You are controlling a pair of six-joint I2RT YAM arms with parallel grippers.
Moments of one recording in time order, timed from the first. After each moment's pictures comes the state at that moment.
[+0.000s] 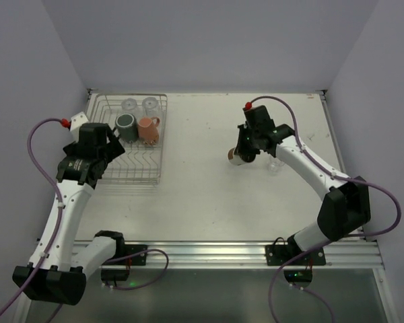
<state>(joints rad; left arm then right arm) -0.14 0.98 1.09 -0.85 -0.47 -0.56 0.45 1.52 1.28 -0.64 -0.08 0.51</state>
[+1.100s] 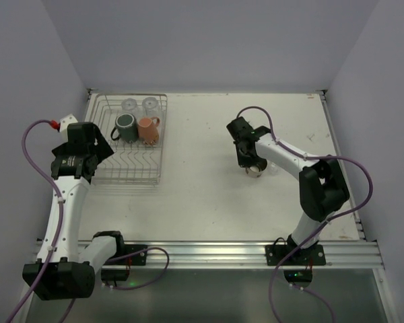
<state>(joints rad) 0.06 1.01 1.08 -0.85 -0.43 -0.46 0.54 1.74 1.29 -0.80 0.32 0.39</state>
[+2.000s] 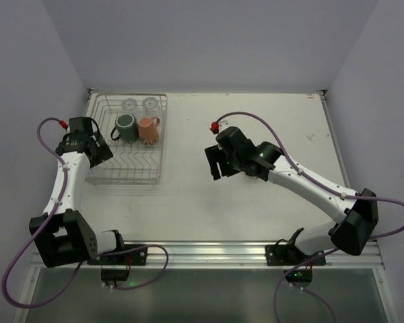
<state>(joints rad) 0.20 1.25 1.05 -0.78 -0.27 -0.36 0.82 1.41 1.29 -0.78 0.21 0.38</state>
